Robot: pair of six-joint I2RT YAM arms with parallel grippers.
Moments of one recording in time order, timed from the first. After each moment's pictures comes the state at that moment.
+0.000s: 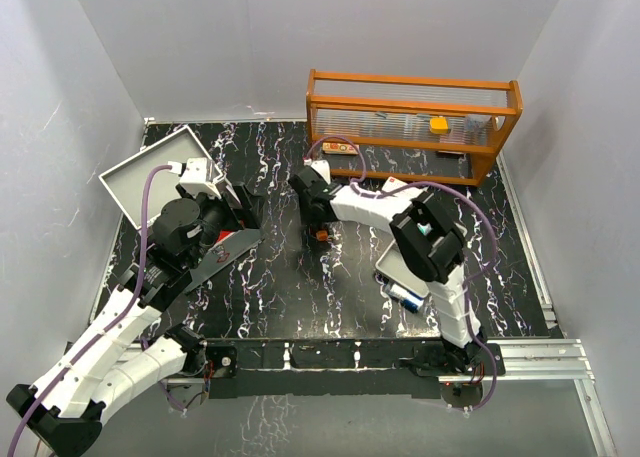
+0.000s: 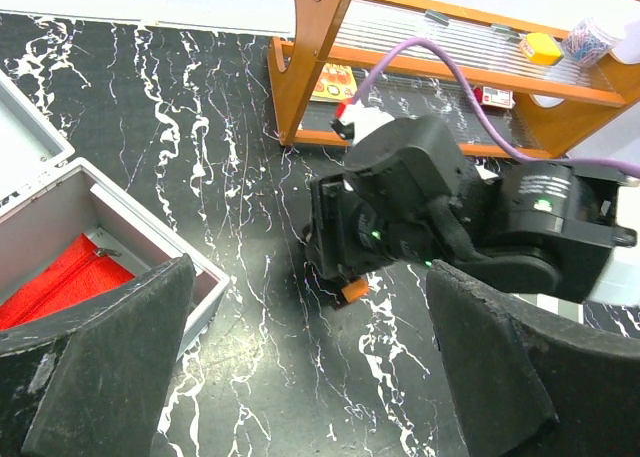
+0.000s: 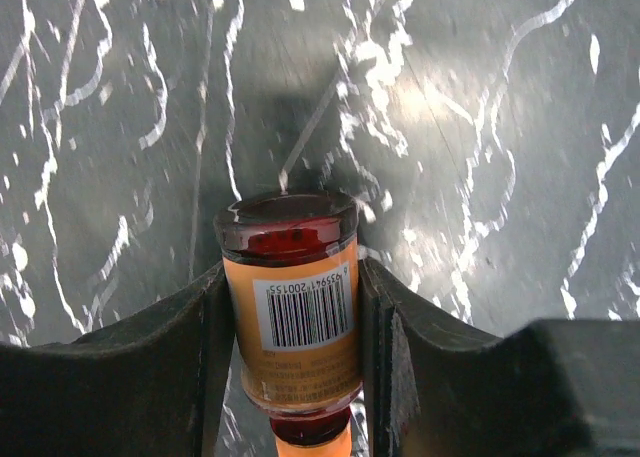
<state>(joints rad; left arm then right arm) -0.59 0.76 0.85 -0.28 -0.25 -0.36 0.76 2.15 1.61 -0.48 0.33 0.55</state>
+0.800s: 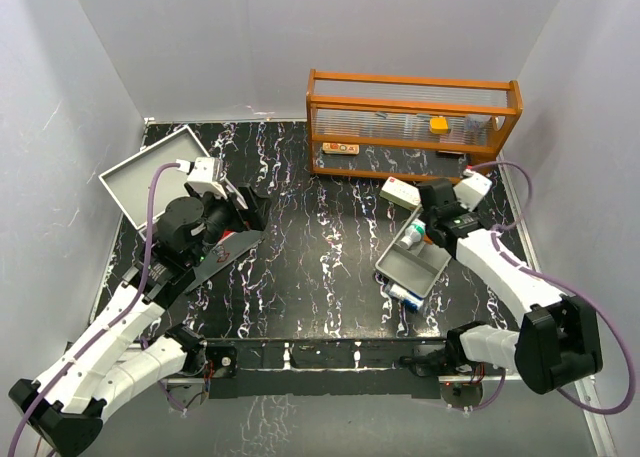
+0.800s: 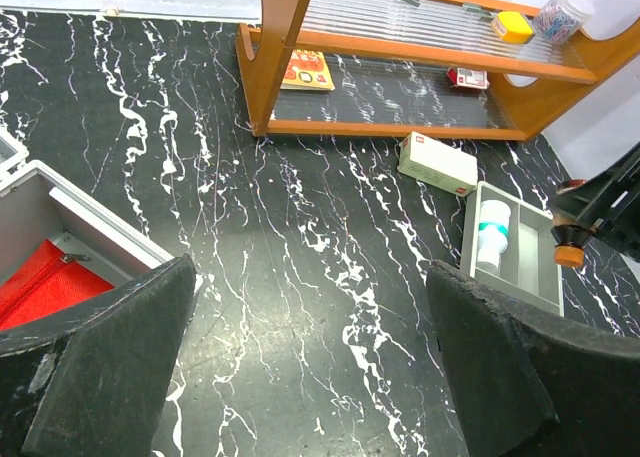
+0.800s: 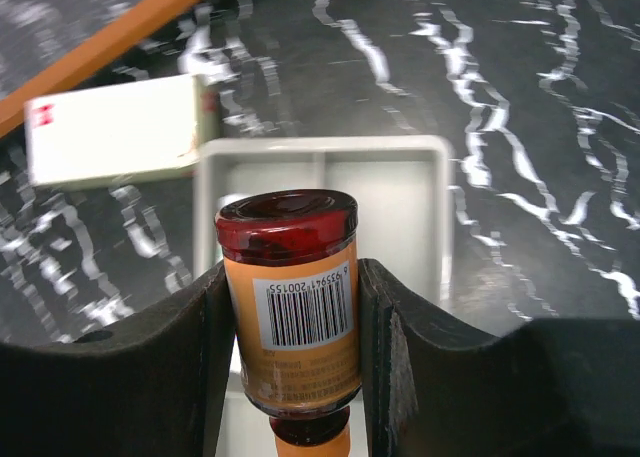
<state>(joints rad) -0.59 0.78 0.84 -0.26 -0.18 -0.36 0.37 1.20 0.82 -0.46 0.63 0.78</state>
